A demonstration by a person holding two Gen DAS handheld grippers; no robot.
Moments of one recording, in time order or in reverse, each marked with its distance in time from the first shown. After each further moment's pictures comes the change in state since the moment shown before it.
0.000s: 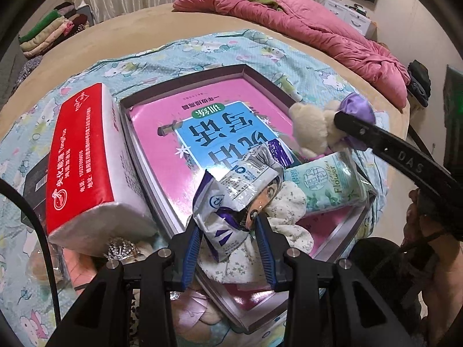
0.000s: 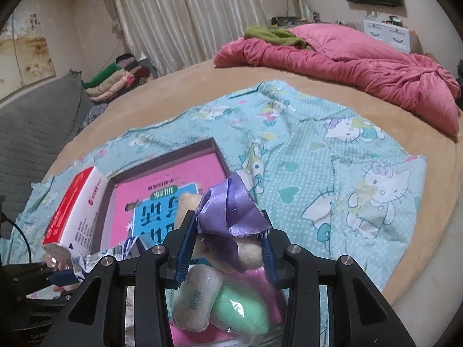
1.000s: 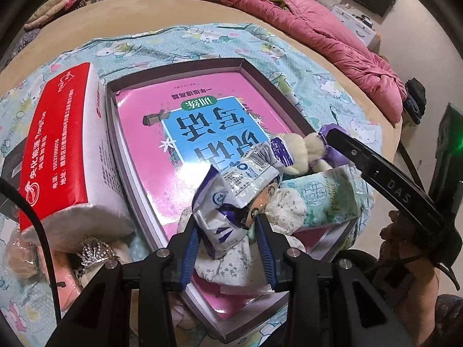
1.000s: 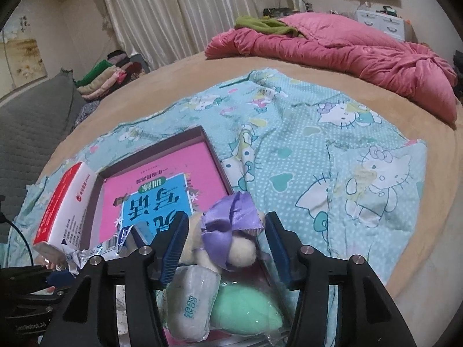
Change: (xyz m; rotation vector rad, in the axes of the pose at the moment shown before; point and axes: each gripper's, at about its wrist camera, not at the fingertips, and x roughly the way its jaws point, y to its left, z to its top) left arm 0.014 0.006 0.010 -0.099 0.046 -0.100; right arm 0.005 -0.010 -0.005 0.035 0.002 -0.023
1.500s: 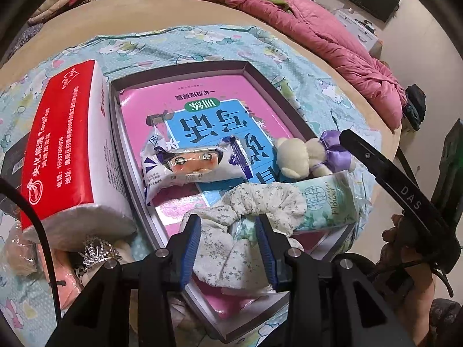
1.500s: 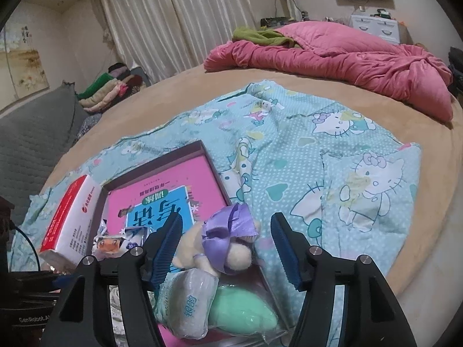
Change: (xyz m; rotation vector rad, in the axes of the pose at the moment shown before) left arm -0.004 0.004 0.000 -0.025 -0.011 -0.018; right arm -0.012 -0.006 0.002 0.024 -0.057 0.012
